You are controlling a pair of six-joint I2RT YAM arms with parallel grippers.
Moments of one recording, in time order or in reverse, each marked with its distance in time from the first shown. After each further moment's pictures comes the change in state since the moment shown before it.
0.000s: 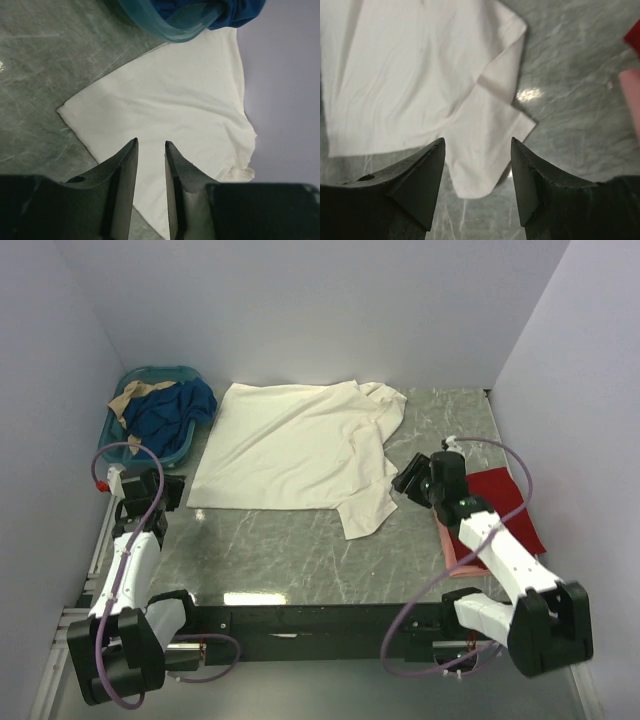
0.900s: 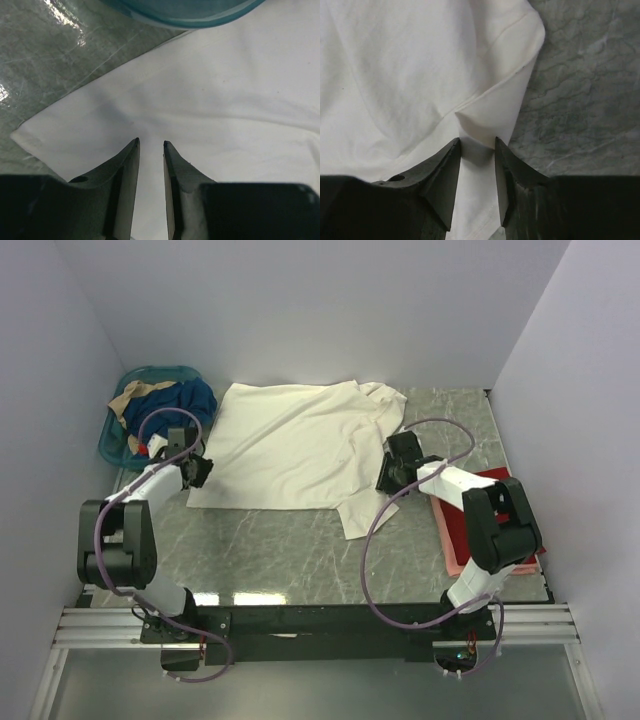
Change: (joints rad) left arm -0.223 0.591 0.374 -0.140 -0.208 0.005; right arm 0.060 0.665 0.352 -0.060 0.043 -0.154
